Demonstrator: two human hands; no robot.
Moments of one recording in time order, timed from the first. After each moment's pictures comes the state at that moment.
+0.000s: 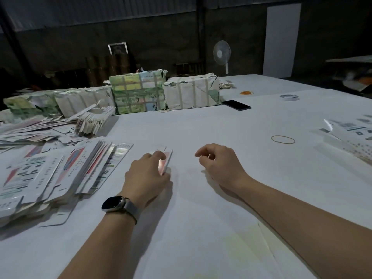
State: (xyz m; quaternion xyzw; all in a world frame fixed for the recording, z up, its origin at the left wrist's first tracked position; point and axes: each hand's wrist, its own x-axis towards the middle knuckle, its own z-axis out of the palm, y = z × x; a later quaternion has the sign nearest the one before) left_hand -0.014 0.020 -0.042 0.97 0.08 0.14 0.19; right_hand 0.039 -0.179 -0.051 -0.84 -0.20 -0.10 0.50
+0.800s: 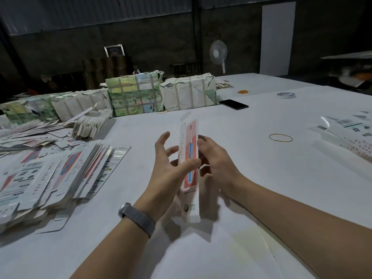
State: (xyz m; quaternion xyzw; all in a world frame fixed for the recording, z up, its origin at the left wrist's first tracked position) left_hand -0.022 -0.035 -0.035 0.70 -0.04 0.12 0.70; right_hand 0.020 -0.170 -0.039 -0.69 -0.21 0.02 0.69
